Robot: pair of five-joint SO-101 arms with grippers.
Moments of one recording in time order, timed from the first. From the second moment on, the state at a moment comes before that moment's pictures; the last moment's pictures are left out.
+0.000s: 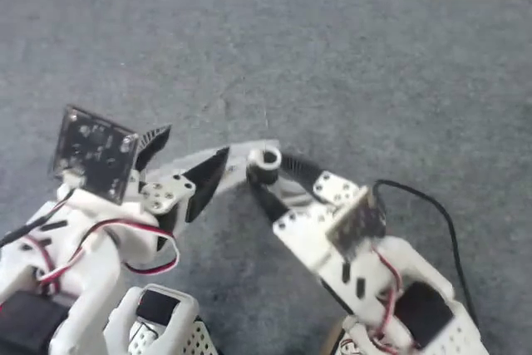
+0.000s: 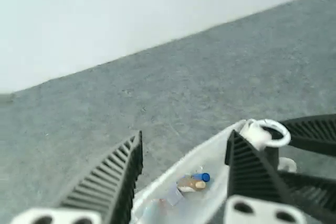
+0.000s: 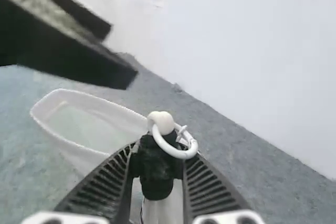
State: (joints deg) left arm 10.4 -60.5 9.0 93.2 -1.4; right arm -45.1 -83.8 58.4 40.4 7.3
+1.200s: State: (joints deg) left arm 0.4 -62.7 31.3 77.4 -4.5; right arm -33.7 -73.1 43.9 50.7 1.5
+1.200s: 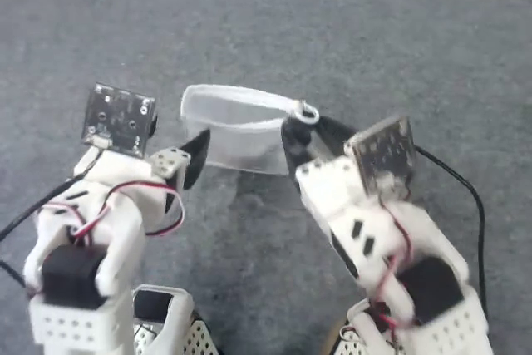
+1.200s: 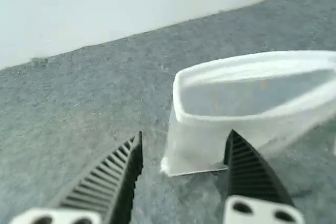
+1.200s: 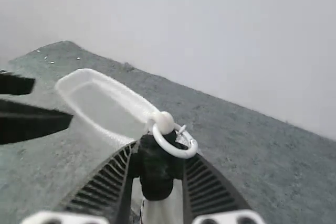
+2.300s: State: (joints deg) left arm 25.9 -50.7 15.3 86.8 -0.3; right arm -48.2 -94.1 42.2 68.1 11.9
